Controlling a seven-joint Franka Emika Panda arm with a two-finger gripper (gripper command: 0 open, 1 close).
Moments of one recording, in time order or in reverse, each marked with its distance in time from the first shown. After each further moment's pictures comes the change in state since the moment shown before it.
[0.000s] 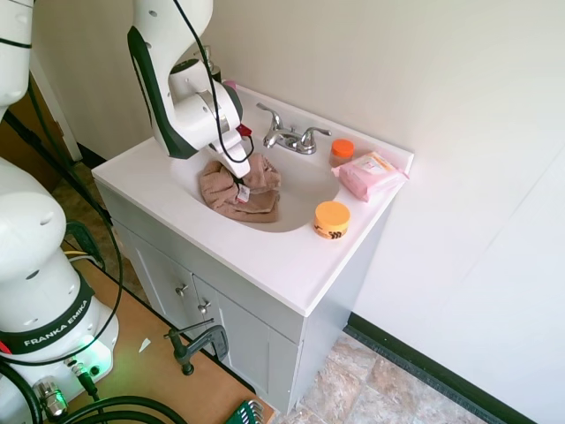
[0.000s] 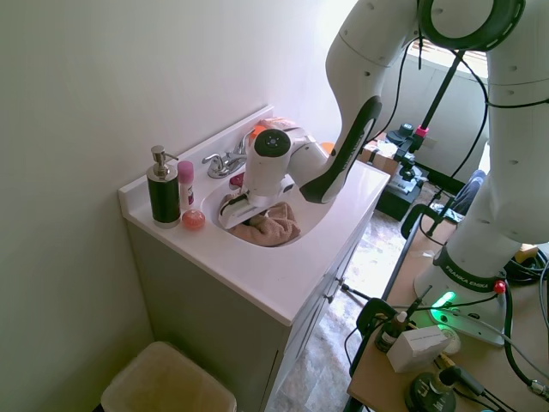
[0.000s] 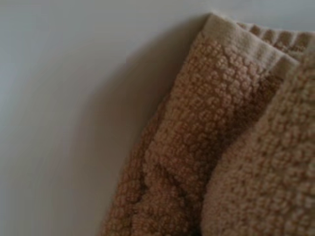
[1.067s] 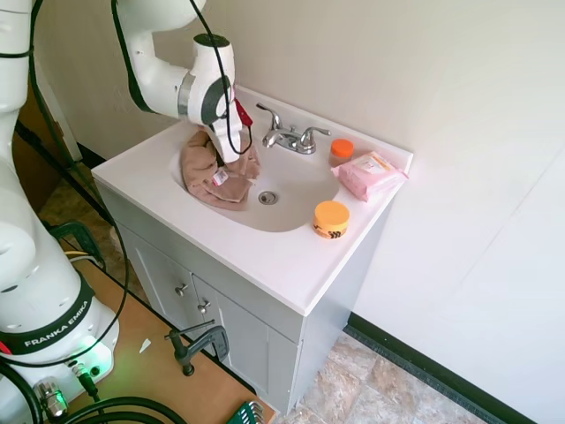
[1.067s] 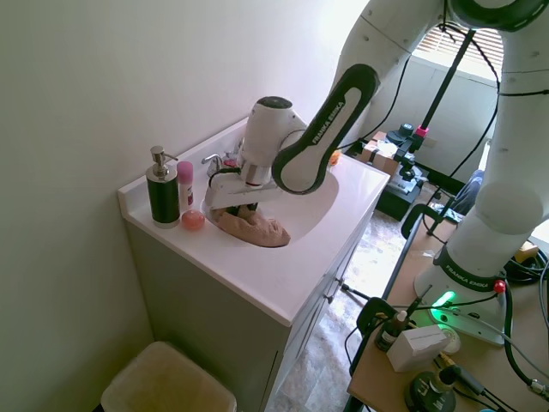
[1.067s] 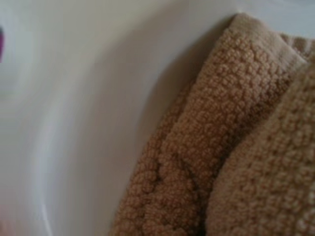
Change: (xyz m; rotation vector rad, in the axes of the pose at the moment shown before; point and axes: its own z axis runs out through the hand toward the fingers) arm 0.002 -0.027 -0.050 0.026 -0.338 0.098
